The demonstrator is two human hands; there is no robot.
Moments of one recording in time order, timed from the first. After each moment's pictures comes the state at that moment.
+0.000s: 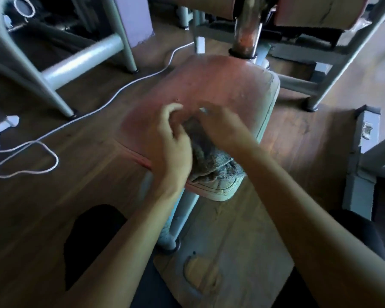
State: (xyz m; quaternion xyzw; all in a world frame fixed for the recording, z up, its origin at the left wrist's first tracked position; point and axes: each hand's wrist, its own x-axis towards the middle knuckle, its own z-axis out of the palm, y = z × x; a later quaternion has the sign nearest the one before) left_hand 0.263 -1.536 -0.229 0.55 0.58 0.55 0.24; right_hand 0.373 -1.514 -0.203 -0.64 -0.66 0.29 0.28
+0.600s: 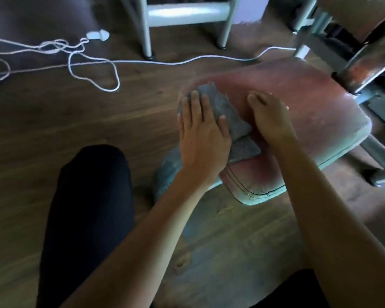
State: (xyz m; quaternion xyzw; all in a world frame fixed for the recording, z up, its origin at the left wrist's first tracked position) left_hand 0.255 -1.556 -0.275 0.49 0.79 0.36 0.07; right_hand 0.354 -1.456 -0.230 -0.57 -0.74 0.25 0.26
